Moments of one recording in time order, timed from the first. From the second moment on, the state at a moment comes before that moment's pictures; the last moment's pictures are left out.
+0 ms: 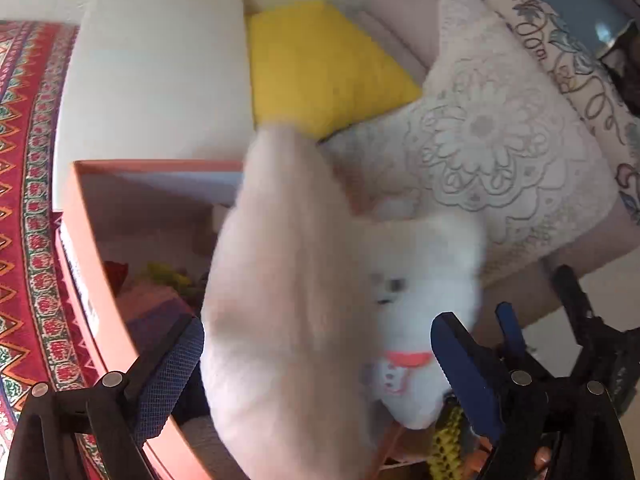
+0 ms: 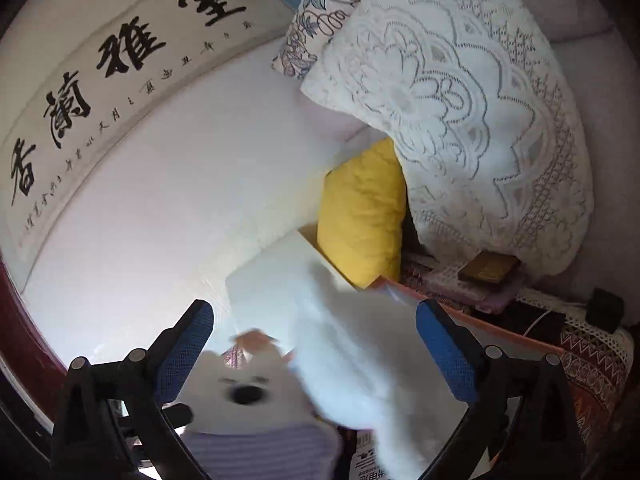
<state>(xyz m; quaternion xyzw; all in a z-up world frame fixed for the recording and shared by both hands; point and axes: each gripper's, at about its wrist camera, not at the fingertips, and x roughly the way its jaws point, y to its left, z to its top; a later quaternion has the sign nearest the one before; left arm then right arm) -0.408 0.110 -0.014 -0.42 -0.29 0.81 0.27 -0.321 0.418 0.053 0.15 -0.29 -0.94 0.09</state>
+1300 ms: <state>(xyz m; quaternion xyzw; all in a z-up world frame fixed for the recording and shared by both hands) -0.237 -0.251 -0.029 -0.36 -0.06 0.92 -0.16 -0.333 -0.017 0.005 0.29 0.06 -0.90 0.33</state>
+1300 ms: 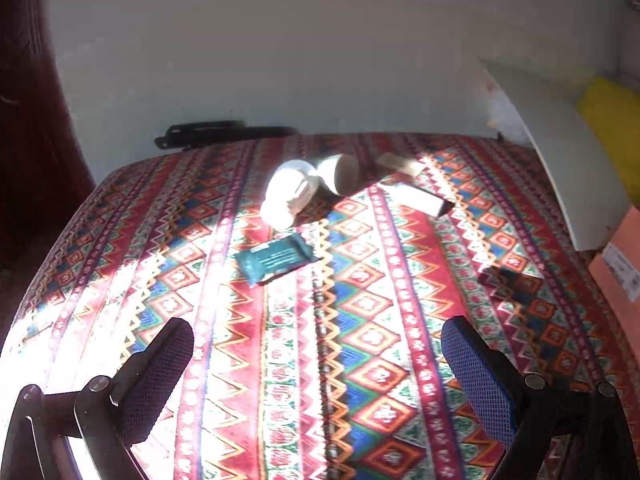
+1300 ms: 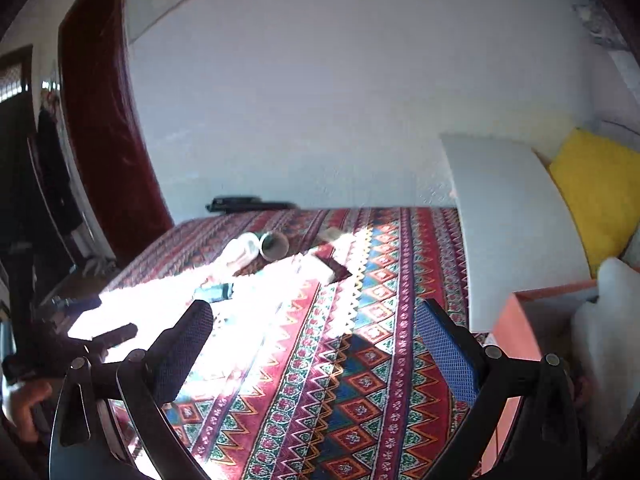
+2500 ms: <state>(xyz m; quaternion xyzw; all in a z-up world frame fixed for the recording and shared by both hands) -0.257 -0.204 -0.015 -0.37 -0.04 0.92 -0.08 -0.340 -0.040 -0.044 0.38 0.02 -0.85 0.37</state>
